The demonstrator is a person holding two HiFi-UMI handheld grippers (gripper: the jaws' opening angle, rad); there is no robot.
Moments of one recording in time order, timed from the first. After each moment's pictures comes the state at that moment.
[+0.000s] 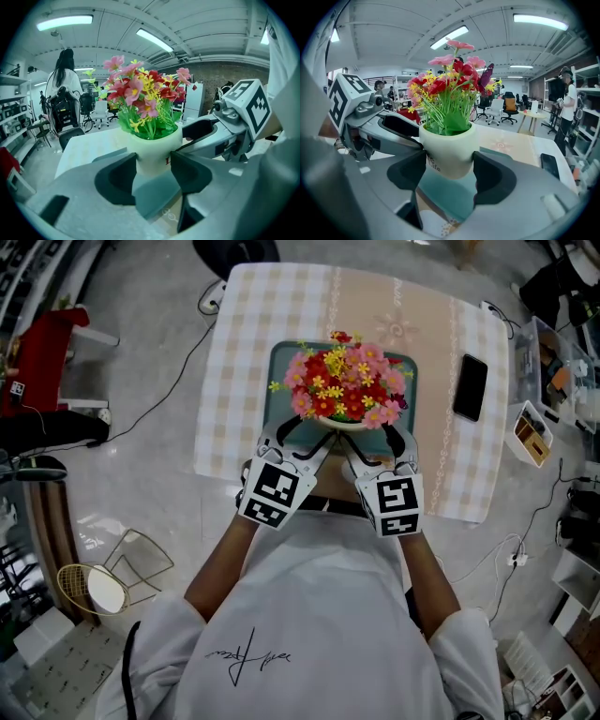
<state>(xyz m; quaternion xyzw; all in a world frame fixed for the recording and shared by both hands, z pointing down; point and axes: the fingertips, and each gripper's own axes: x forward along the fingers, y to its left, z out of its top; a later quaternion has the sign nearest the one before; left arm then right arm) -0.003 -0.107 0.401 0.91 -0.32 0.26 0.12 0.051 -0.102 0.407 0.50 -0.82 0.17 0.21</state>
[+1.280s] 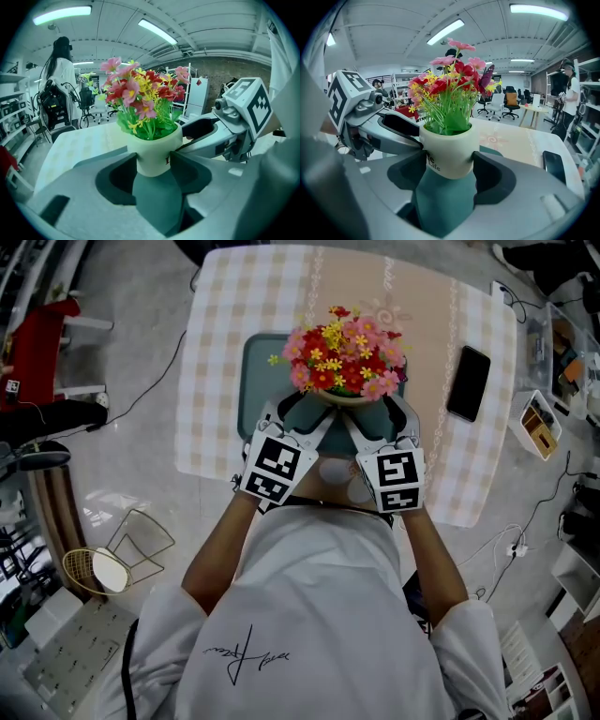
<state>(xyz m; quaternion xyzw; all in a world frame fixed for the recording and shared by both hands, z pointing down) 0.056 -0.160 0.448 0.89 -0.32 0.28 0.14 0.111 -0.156 0.453 0.48 -0.83 0.19 0.23</state>
